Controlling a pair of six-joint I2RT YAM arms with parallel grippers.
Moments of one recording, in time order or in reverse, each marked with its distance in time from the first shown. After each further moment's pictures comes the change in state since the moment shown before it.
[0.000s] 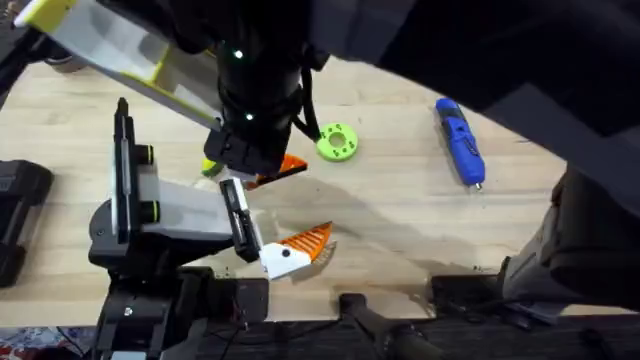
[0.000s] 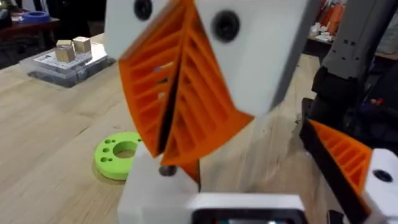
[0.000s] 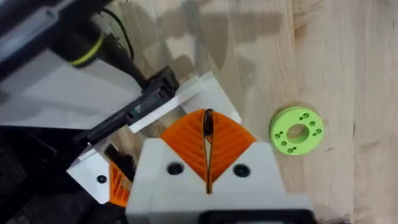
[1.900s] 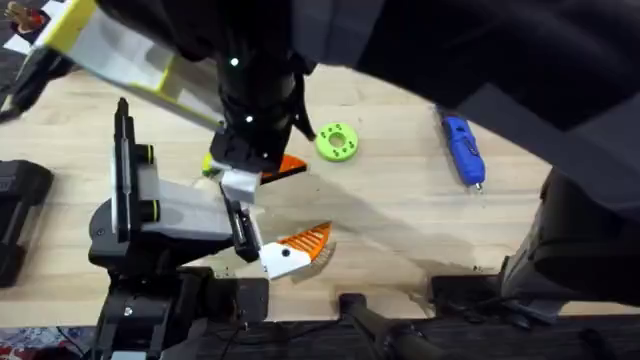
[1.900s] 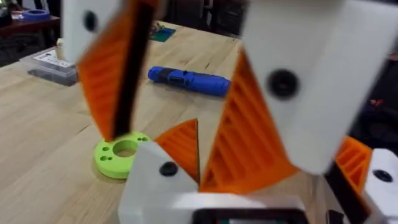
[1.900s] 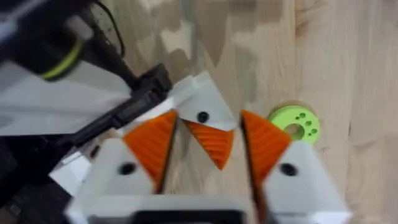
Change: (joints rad) left arm 0.000 0.000 0.000 0.000 0.000 -0.007; right arm -0.008 0.033 0.000 -0.004 0.014 -0.015
